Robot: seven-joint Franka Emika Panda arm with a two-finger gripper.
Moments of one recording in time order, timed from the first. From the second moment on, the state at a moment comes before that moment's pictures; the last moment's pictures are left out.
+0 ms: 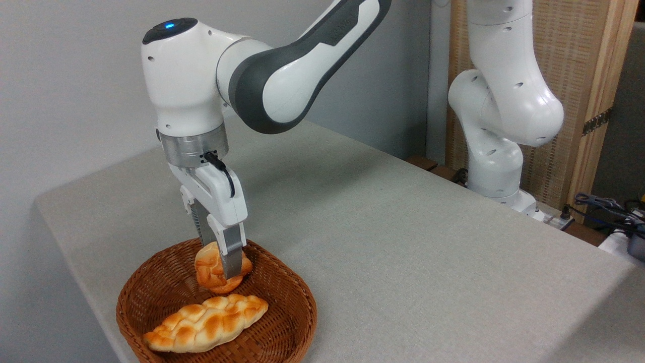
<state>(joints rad) -0.19 0.17 0.03 -1.82 -0.03 2.07 0.69</state>
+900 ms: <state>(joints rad) -0.19 0.02 0.05 -1.79 -0.03 2.02 0.69</state>
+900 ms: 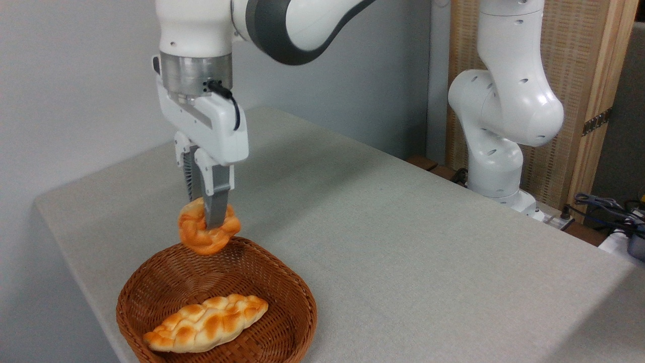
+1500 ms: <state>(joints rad) -0.19 -0.04 0.04 -1.91 -0.13 1.85 0.68</state>
